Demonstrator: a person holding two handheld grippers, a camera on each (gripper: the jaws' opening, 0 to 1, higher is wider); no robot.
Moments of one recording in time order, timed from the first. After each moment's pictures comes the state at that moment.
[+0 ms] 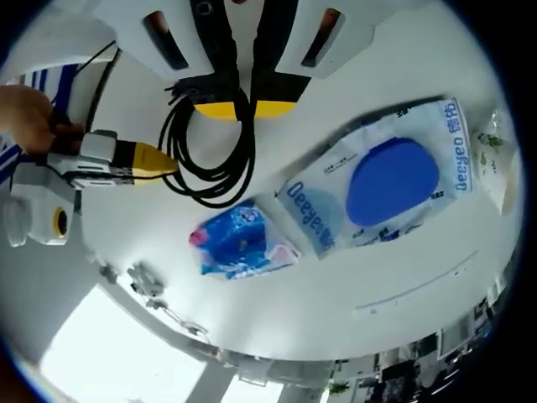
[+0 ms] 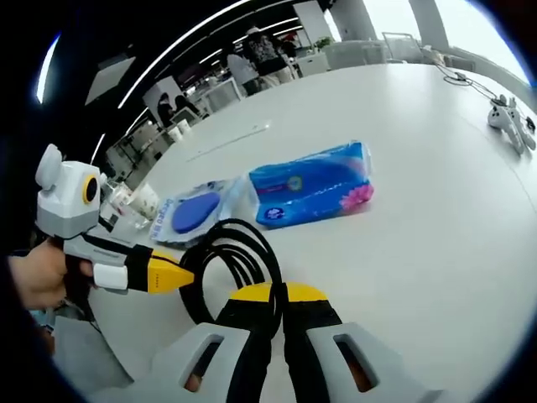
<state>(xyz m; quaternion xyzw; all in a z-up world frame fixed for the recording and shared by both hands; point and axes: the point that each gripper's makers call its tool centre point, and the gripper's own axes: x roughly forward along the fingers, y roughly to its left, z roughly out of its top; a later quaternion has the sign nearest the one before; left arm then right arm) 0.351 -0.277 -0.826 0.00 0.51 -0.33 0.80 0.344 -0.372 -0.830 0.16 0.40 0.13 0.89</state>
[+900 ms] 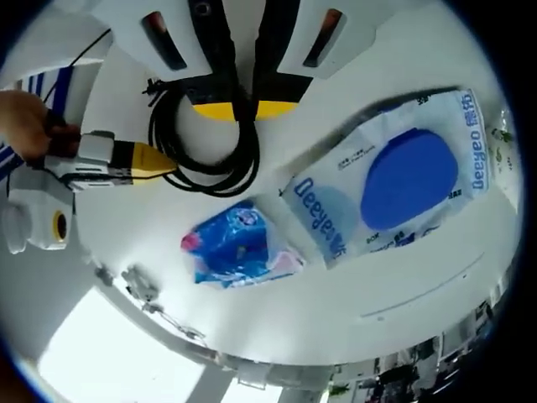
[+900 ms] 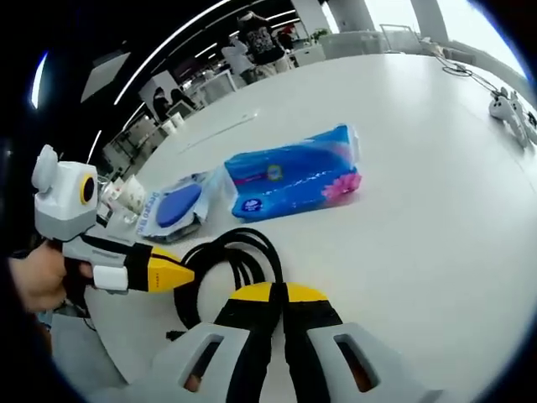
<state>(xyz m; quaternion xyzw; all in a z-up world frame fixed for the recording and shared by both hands) 0.356 -0.287 -0.845 0.00 0.50 -0.33 0.80 0.346 -0.382 -0.848 0.16 0.42 0.13 0.89</state>
